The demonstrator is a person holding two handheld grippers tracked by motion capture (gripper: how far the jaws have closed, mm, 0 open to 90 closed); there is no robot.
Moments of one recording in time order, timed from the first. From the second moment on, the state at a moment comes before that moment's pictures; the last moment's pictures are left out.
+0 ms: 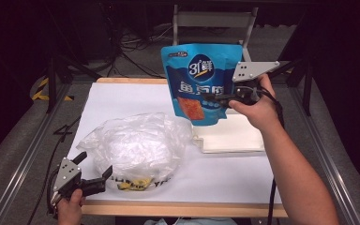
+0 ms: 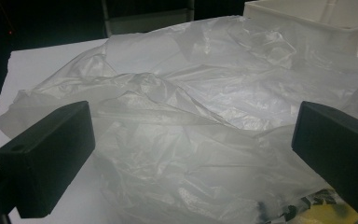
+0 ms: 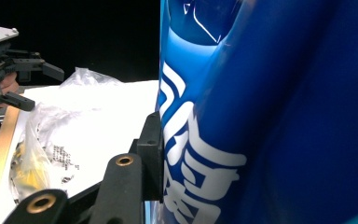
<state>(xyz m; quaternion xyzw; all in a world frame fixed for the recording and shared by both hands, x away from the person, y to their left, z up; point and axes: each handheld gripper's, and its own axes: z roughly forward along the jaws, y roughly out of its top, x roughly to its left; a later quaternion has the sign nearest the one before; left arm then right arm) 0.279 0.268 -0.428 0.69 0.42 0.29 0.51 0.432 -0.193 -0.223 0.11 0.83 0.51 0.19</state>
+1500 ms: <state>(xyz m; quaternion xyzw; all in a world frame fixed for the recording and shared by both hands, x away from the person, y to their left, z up) 0.280 0.269 -0.430 0.69 0.43 0.28 0.51 0.483 -0.269 -0.269 0.22 0.83 0.46 0.22</state>
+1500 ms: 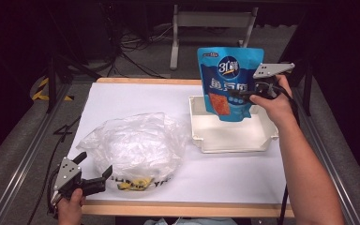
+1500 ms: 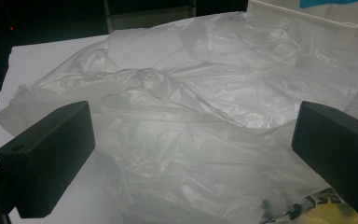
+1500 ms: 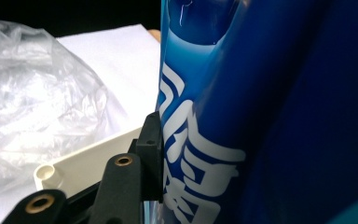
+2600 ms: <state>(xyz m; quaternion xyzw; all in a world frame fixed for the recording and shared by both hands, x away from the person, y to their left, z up) 0.280 0.269 -0.430 0.69 0.43 0.28 0.50 0.483 -0.266 -0.325 0.23 0.85 0.44 0.19</state>
